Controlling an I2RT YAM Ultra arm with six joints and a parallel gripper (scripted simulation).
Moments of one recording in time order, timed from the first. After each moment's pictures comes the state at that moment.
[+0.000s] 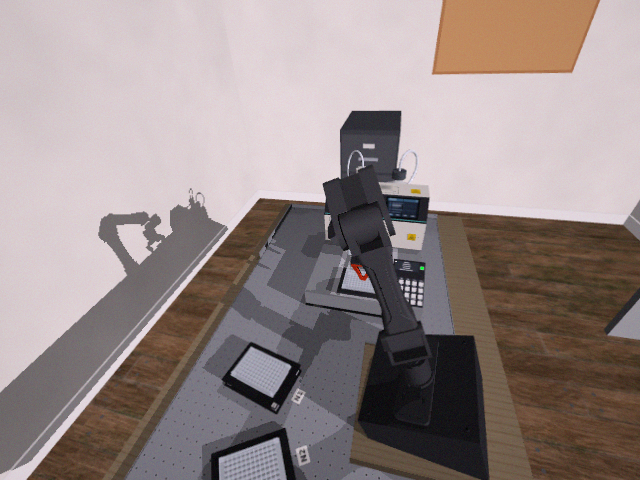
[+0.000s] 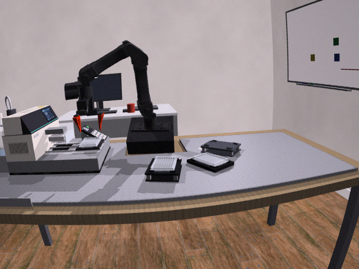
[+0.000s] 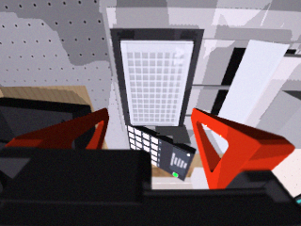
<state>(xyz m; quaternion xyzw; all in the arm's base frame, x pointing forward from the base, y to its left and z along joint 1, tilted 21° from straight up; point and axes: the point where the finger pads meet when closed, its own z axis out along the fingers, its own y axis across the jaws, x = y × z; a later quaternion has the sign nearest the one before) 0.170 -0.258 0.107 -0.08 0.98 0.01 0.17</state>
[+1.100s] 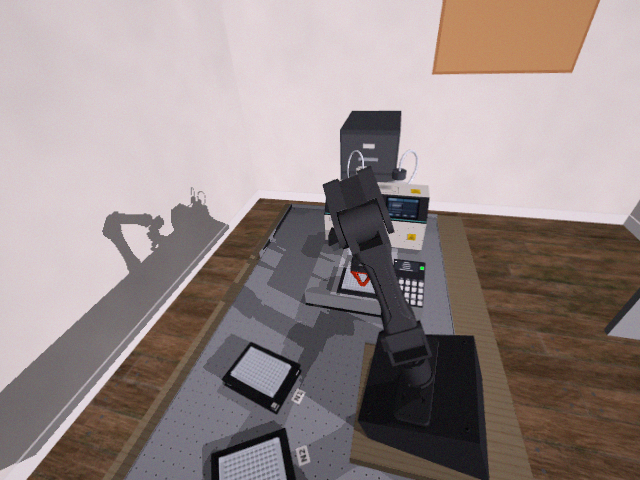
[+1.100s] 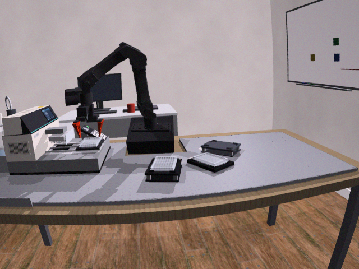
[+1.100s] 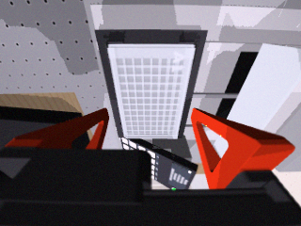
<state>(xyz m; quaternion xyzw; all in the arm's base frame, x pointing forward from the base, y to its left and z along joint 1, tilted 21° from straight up) 0.181 -0.263 0.081 -0.08 0.98 0.00 0.18</state>
